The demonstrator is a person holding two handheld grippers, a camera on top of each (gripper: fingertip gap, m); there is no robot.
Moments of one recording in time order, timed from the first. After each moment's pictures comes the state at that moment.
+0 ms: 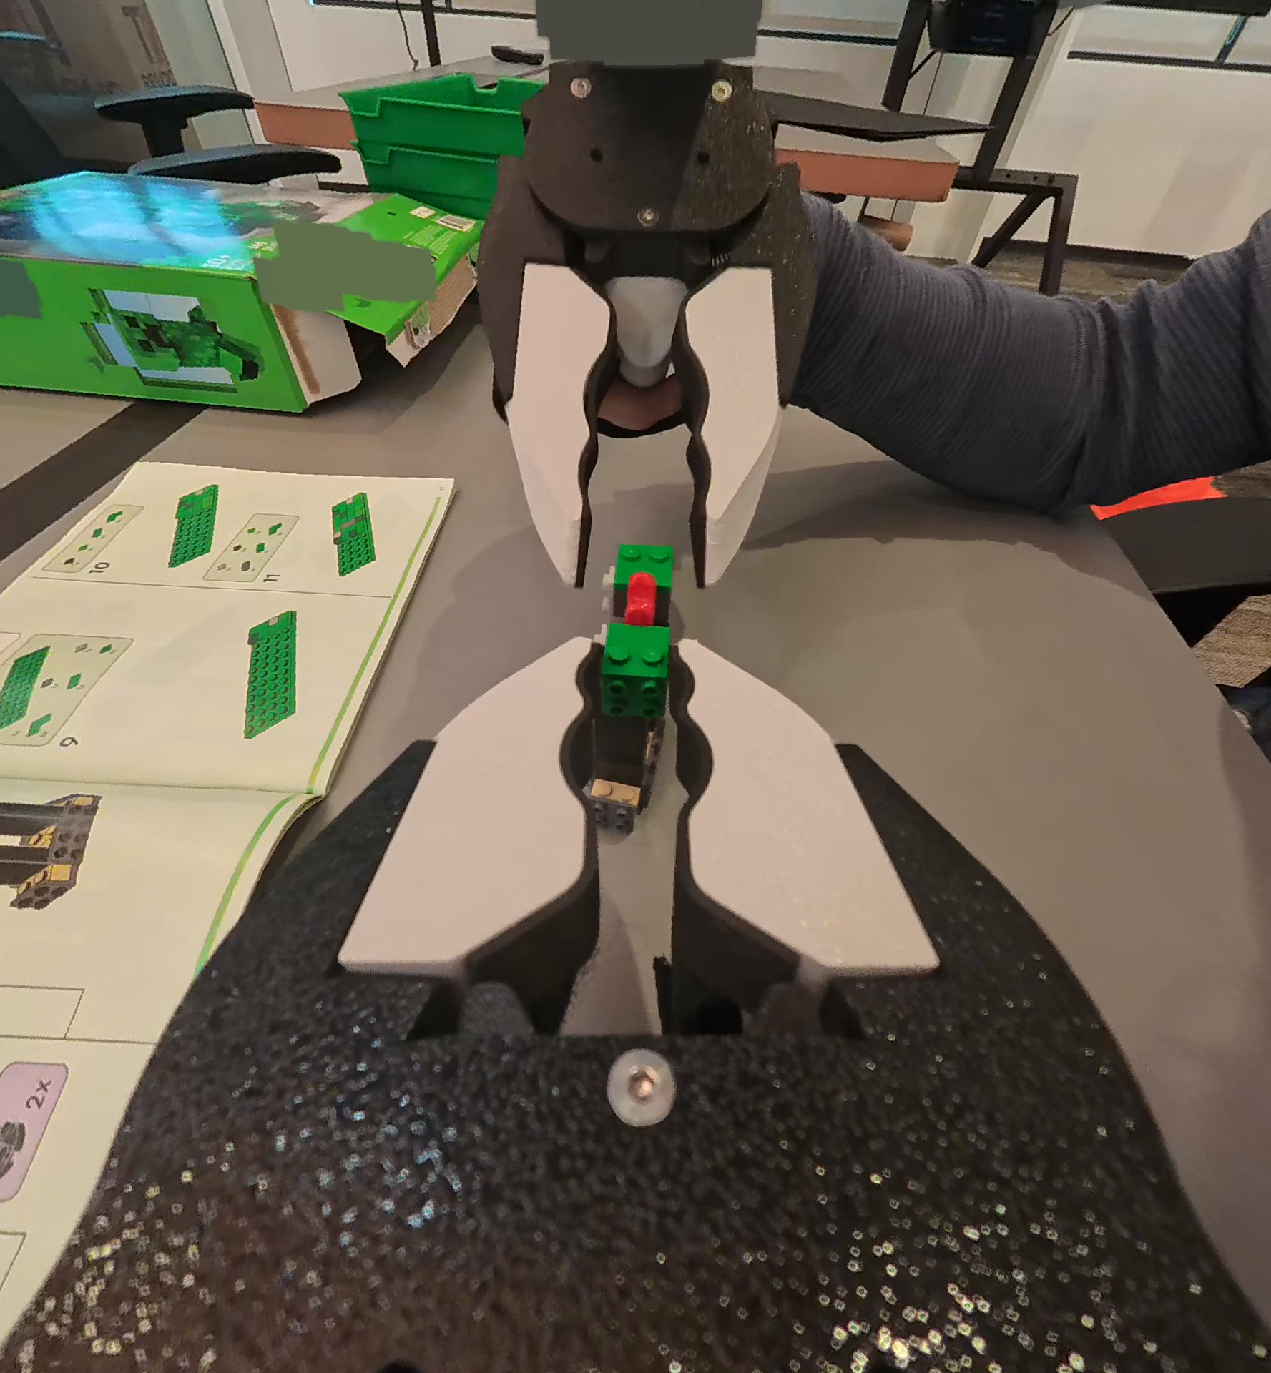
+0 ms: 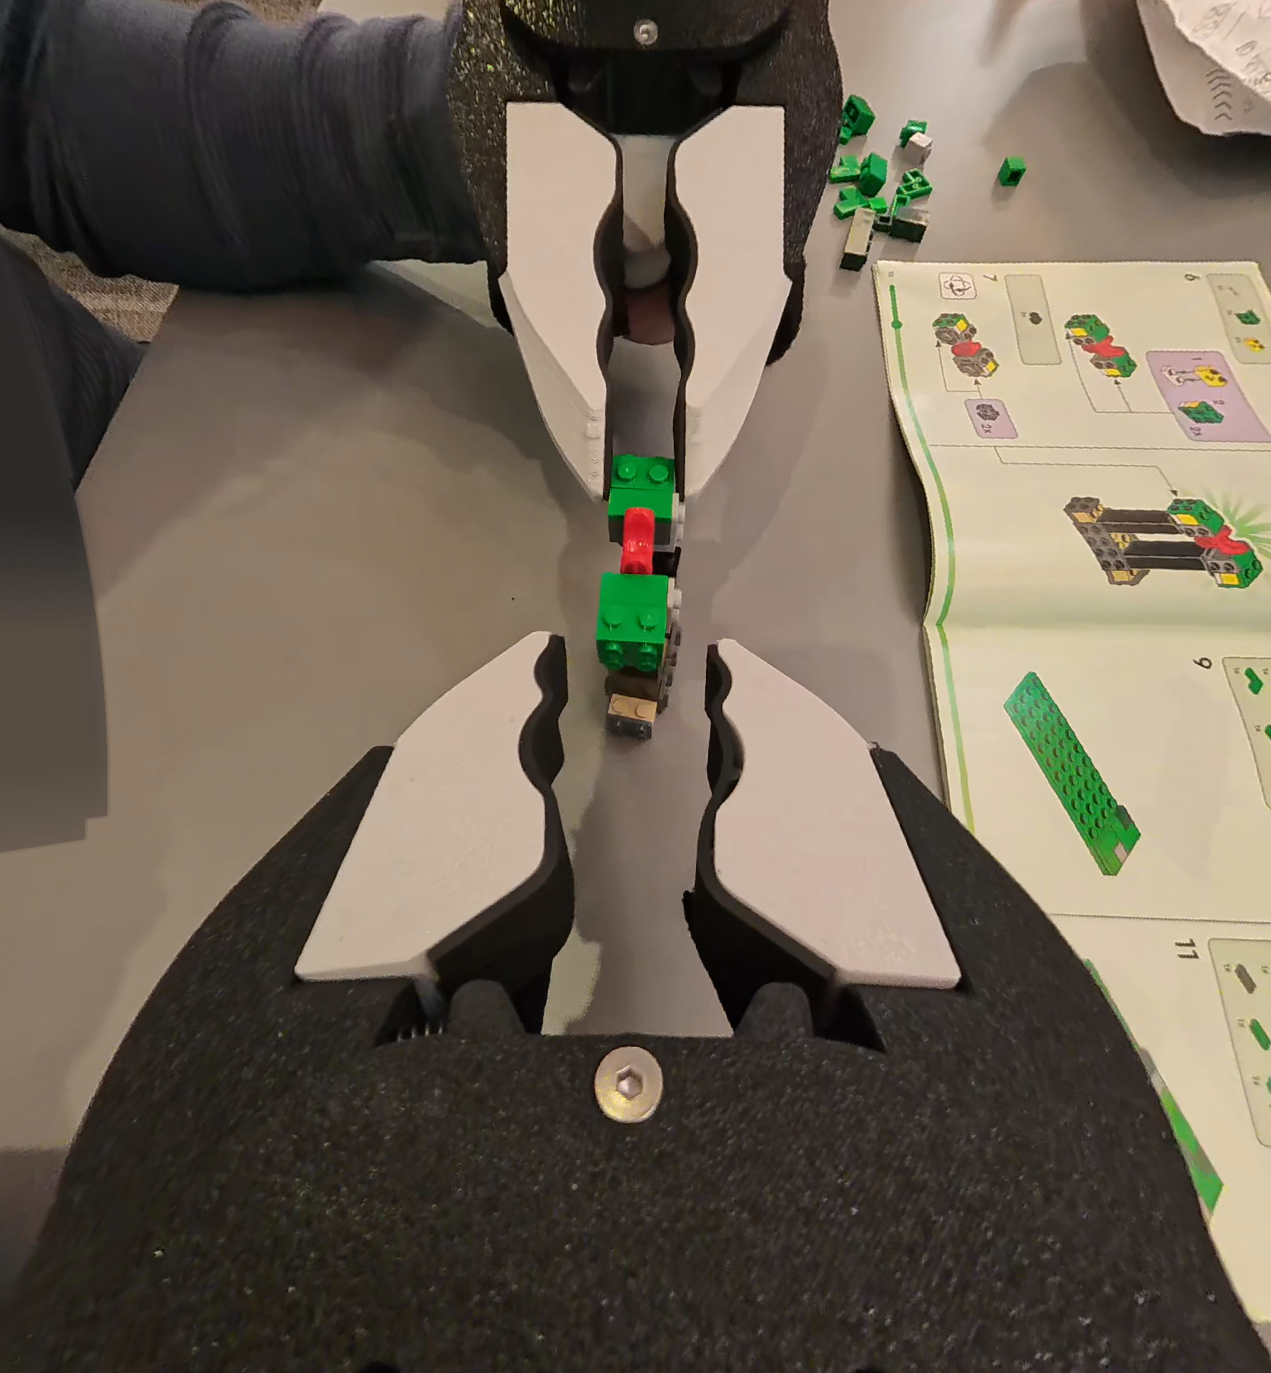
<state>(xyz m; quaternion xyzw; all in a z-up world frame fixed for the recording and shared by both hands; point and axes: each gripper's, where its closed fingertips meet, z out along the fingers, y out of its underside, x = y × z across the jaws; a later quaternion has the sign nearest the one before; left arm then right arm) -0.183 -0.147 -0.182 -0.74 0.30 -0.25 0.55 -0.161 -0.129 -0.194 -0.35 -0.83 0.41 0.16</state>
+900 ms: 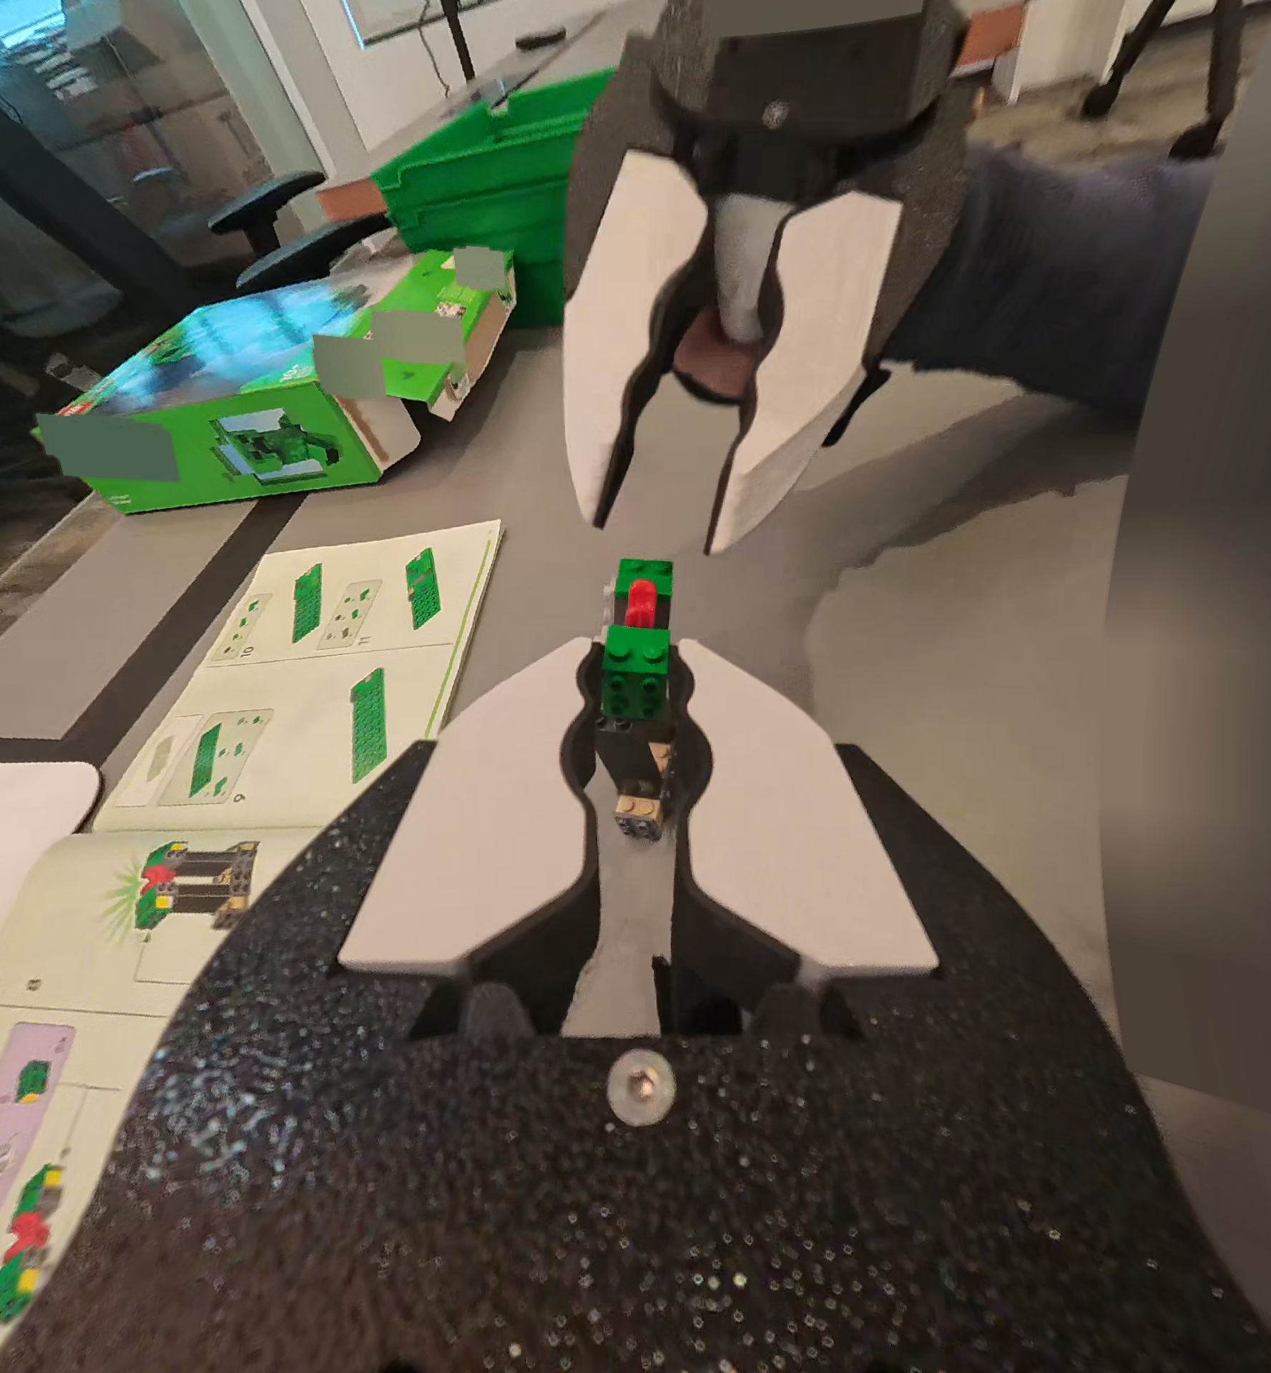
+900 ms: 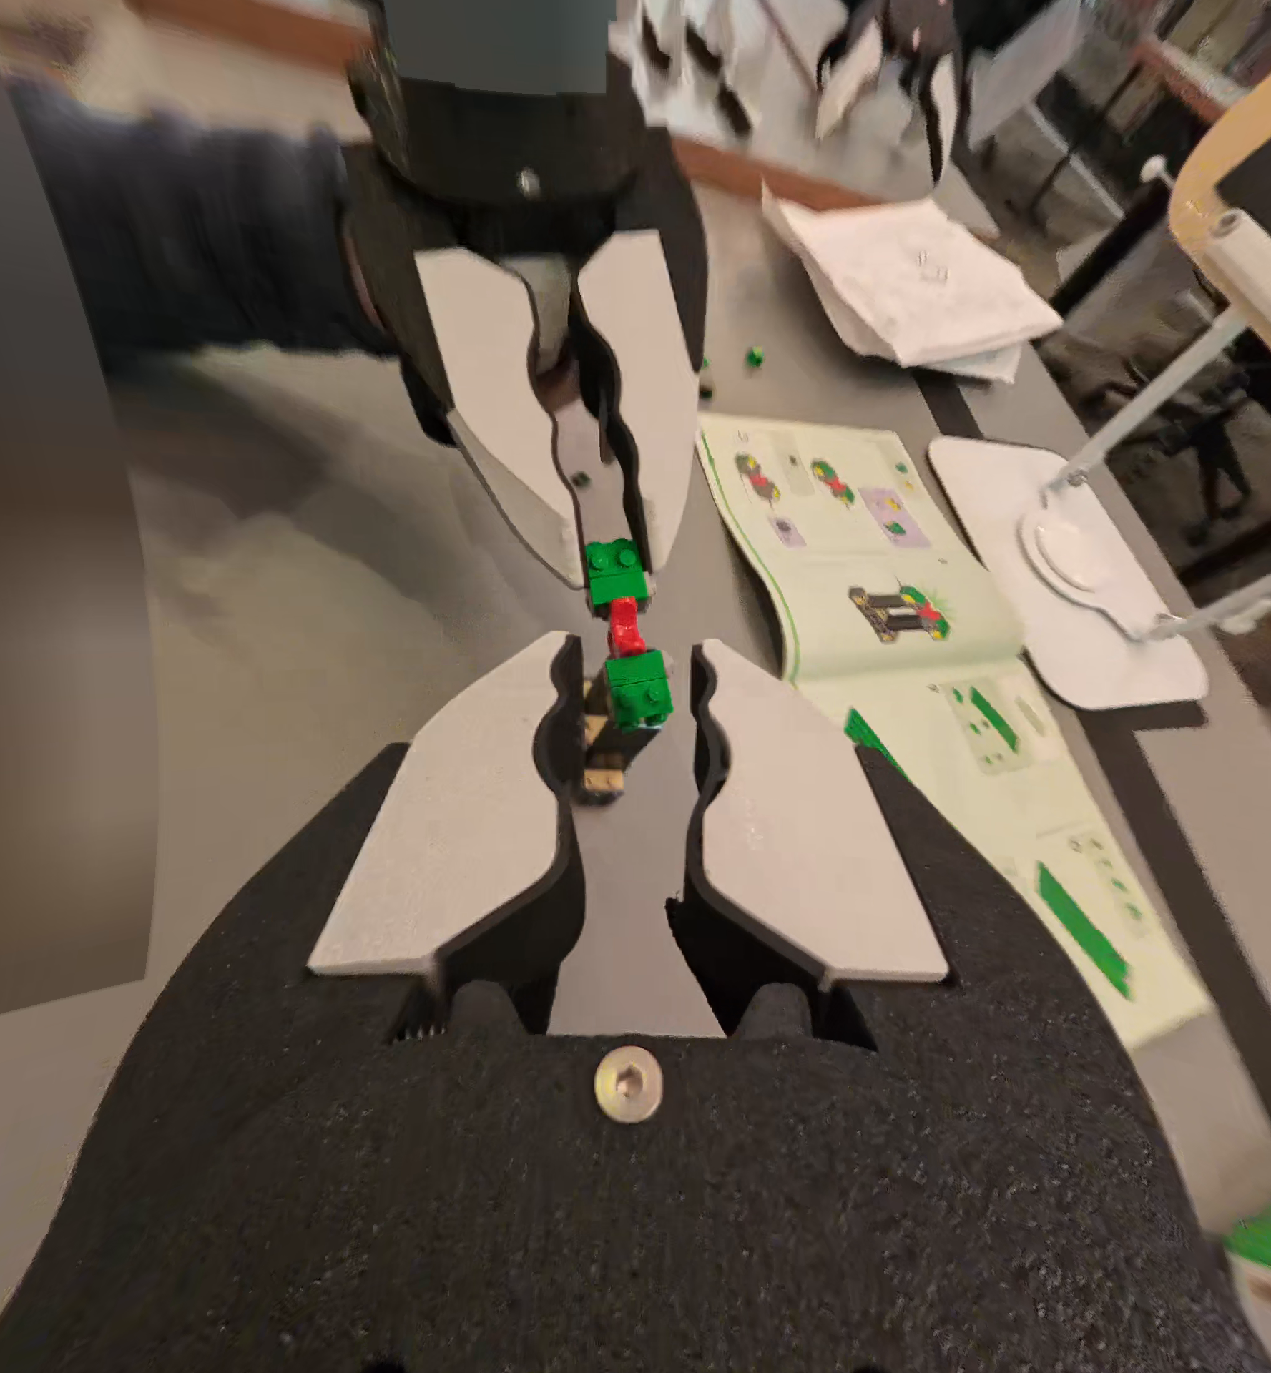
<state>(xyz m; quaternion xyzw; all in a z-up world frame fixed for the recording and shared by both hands) -0.173 -0.157 -0.162 -0.73 0.36 -0.12 0.56 -0.157 -0.148 -0.152 -0.37 -0.78 0.35 0.37</state>
